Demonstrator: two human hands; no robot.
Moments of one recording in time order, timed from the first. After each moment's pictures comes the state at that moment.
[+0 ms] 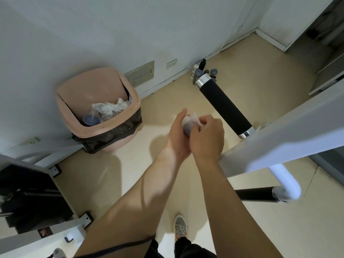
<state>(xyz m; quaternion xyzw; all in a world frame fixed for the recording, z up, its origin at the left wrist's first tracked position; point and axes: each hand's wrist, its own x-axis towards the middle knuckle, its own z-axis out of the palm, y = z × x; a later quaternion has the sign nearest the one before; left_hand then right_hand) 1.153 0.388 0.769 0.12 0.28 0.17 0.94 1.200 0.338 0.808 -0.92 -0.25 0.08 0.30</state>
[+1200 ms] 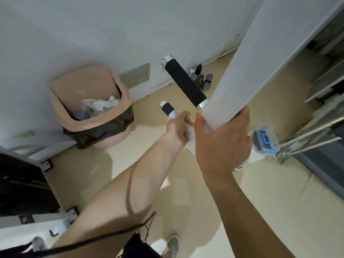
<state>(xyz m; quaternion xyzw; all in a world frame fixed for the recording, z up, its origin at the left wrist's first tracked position) 1.238 0.337 0.775 0.13 0.44 0.21 0.86 1.235 0.223 0.867 -0.89 -0.25 -0.21 0.31</state>
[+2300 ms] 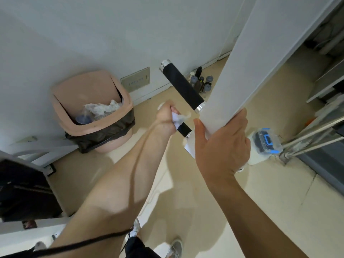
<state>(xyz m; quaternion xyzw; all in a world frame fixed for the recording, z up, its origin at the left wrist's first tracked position) 1.238 0.381 0.780 0.10 0.44 0.29 0.84 1.239 0.219 0.862 -0.90 -0.28 -0.23 0.25</state>
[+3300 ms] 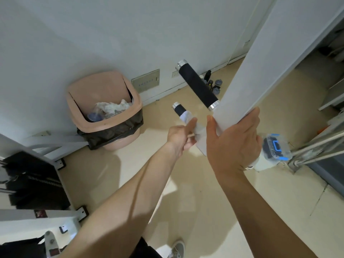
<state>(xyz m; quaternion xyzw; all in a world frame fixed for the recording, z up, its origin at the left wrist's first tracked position) 1.207 0.327 0.764 0.33 0.48 0.20 0.79 1.248 0.221 0.859 -0.90 -0.28 -0.21 0.25</state>
